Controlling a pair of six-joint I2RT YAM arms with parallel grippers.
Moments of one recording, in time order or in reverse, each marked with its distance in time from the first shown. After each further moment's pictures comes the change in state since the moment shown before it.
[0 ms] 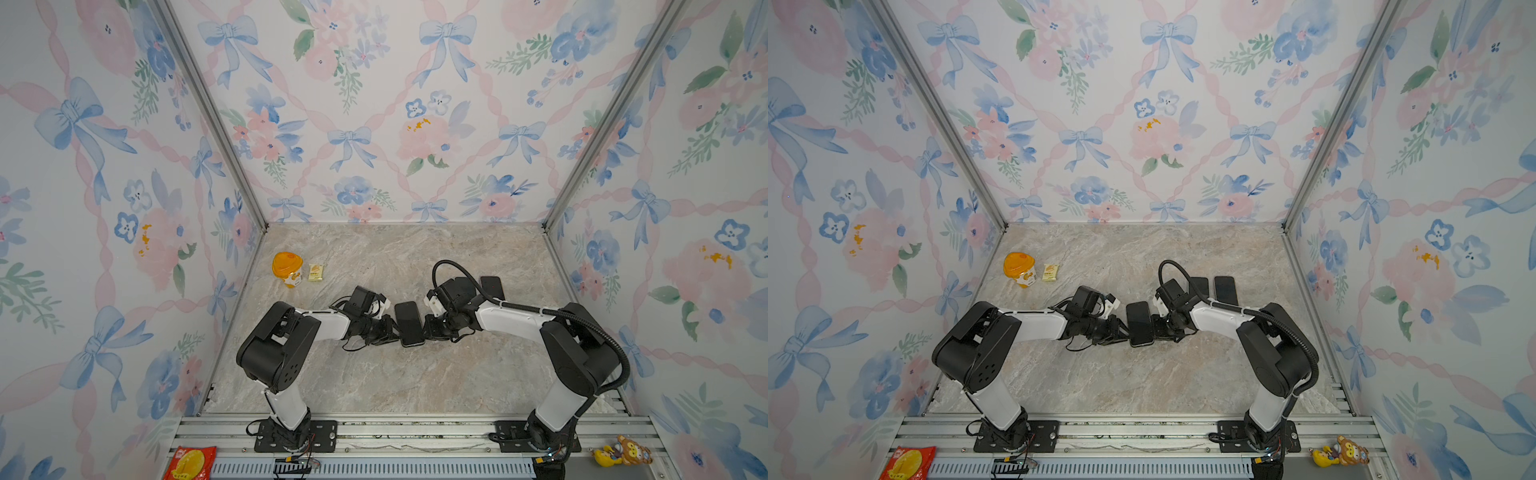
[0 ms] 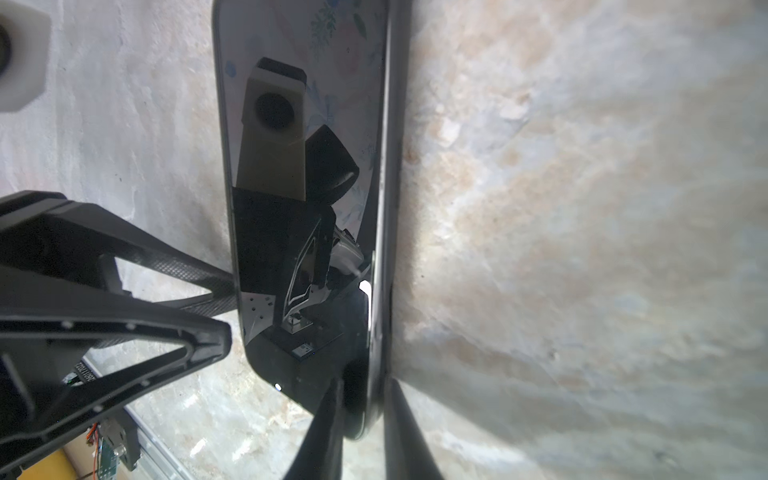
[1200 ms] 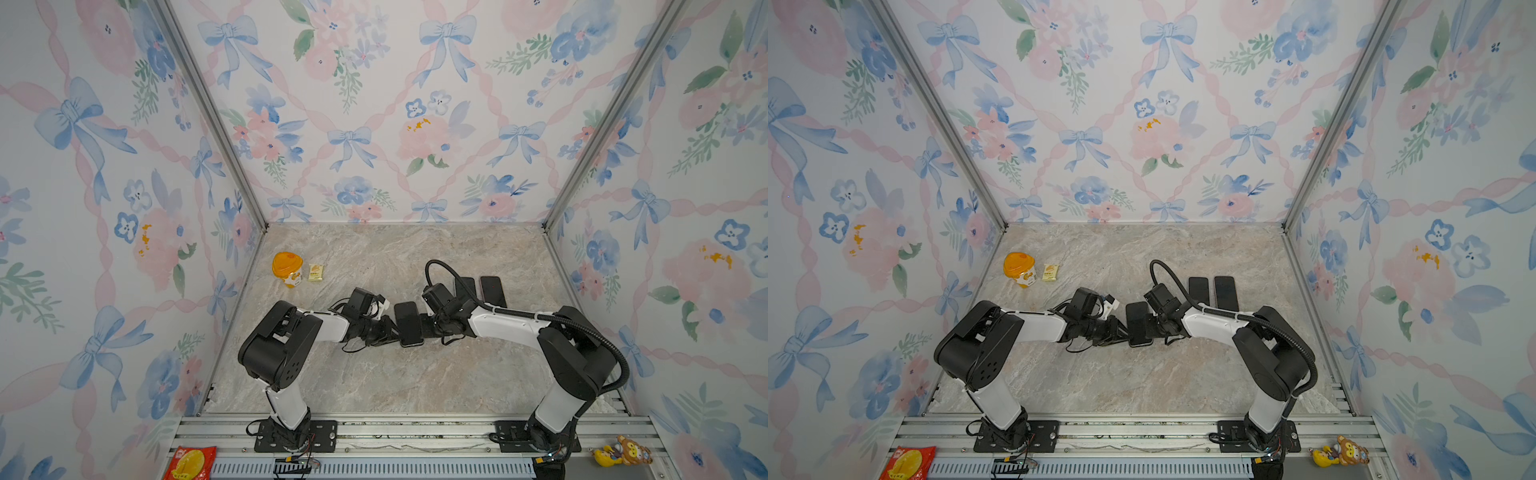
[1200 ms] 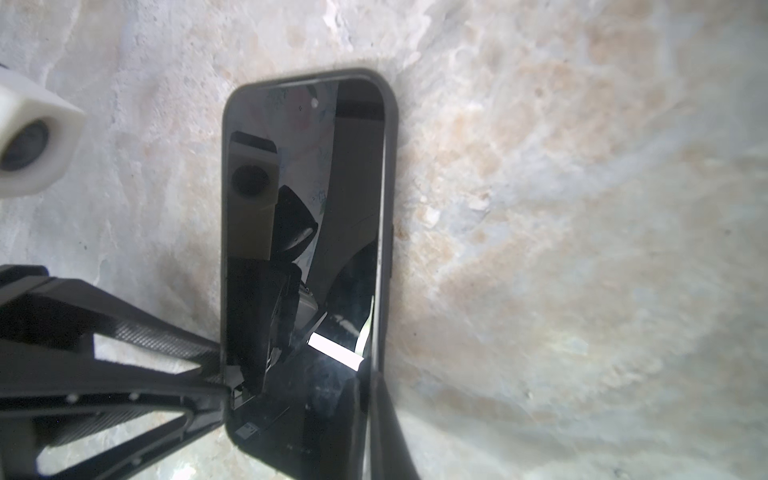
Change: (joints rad) left arm 0.004 0.008 -0.036 0.084 0.017 -0.034; right arm 0.102 0.023 0.000 0.082 0.278 0.068
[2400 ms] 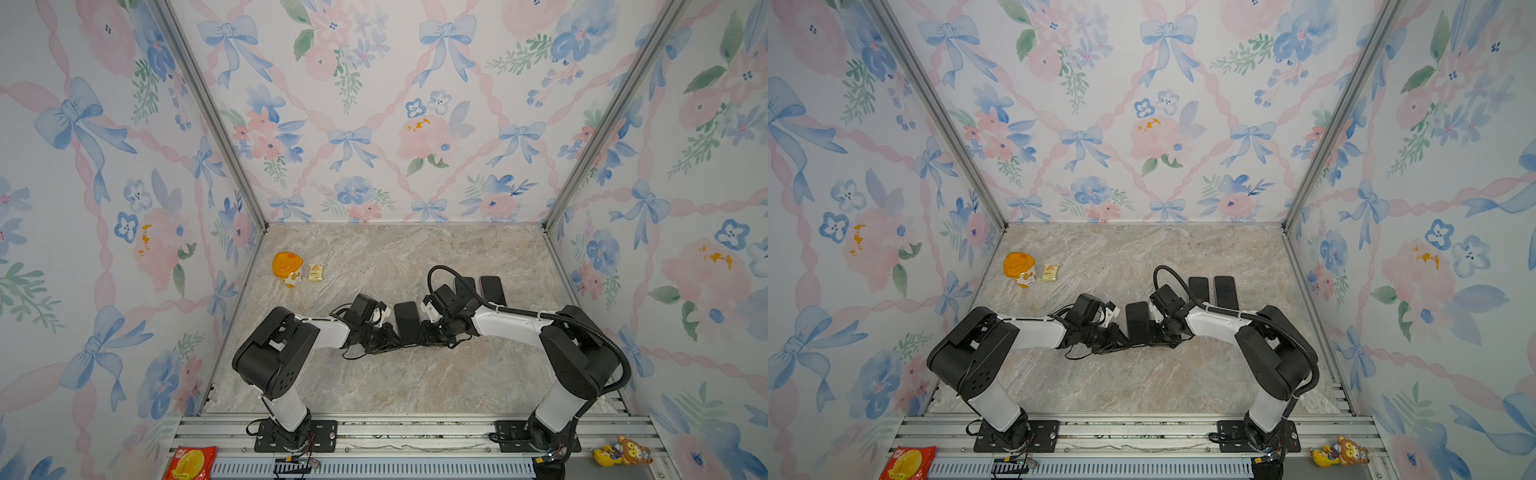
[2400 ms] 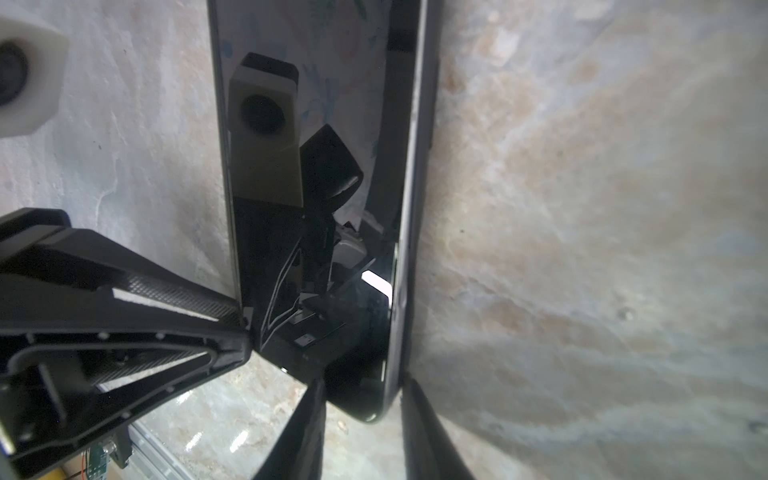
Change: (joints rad) left arm -0.050 -0.046 -0.037 -0.071 -0.051 -0.014; right arm -0.050 -0.034 -0.016 -0.099 -0.237 -0.020
